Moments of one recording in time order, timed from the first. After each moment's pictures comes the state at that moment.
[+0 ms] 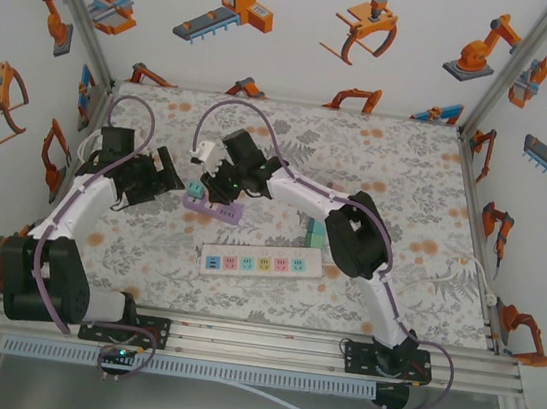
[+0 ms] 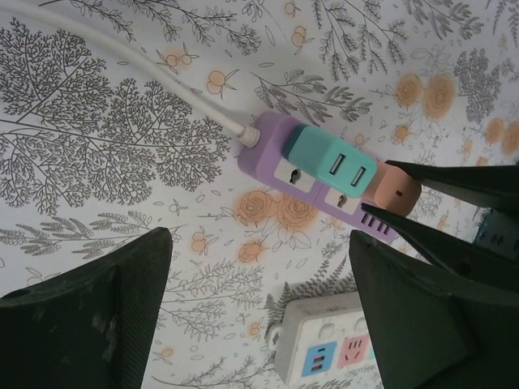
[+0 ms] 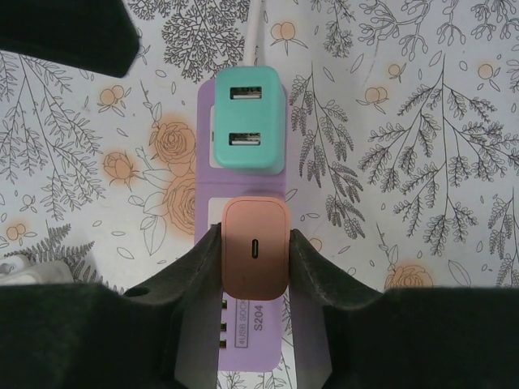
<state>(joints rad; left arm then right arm) 0.00 1.34 0.89 -0.46 0.23 -0.41 0.86 2.28 1.85 -0.34 -0.42 -0.35</state>
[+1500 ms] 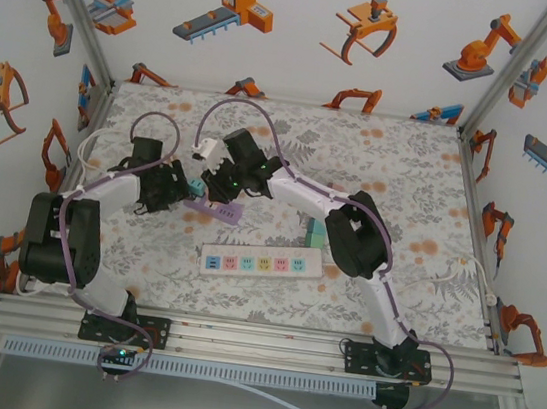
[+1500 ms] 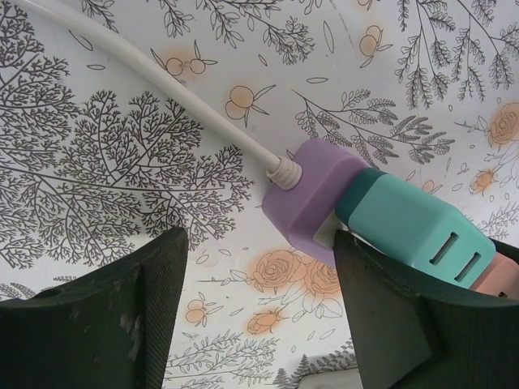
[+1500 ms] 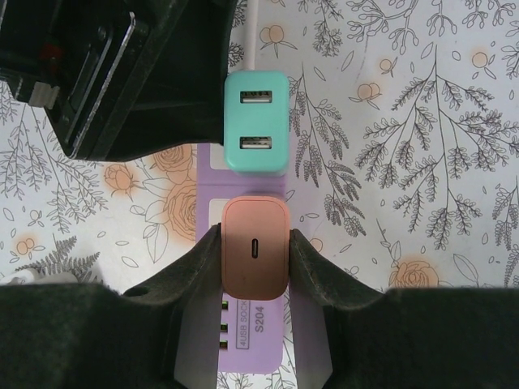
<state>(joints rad) -0.12 1.57 0.84 -0.27 0.07 -0.50 0.85 2.28 1.85 -0.32 -0.41 -0.28</state>
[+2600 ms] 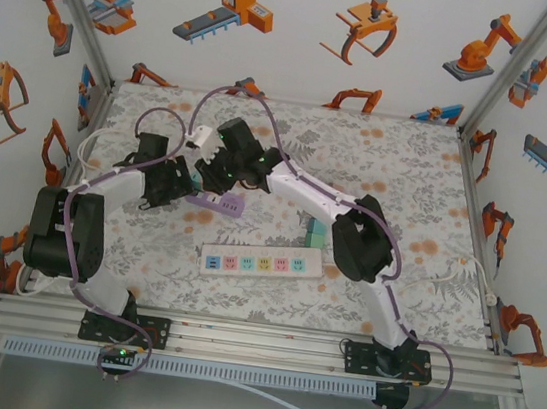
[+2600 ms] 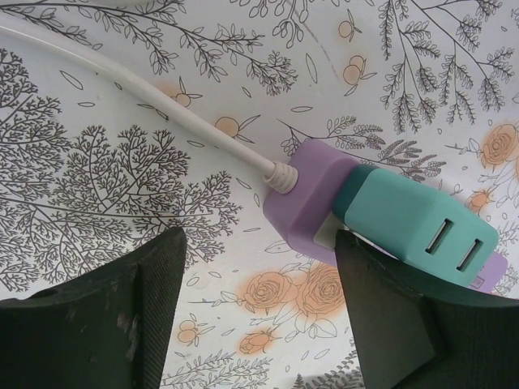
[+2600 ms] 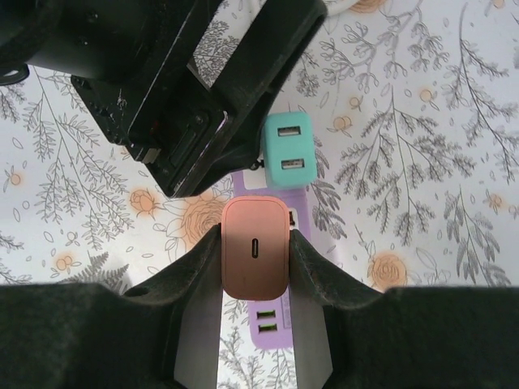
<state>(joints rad) -0.14 1.61 0.89 -0.26 0.03 -0.49 0.88 2.22 1.93 -0.41 -0.32 -0.23</state>
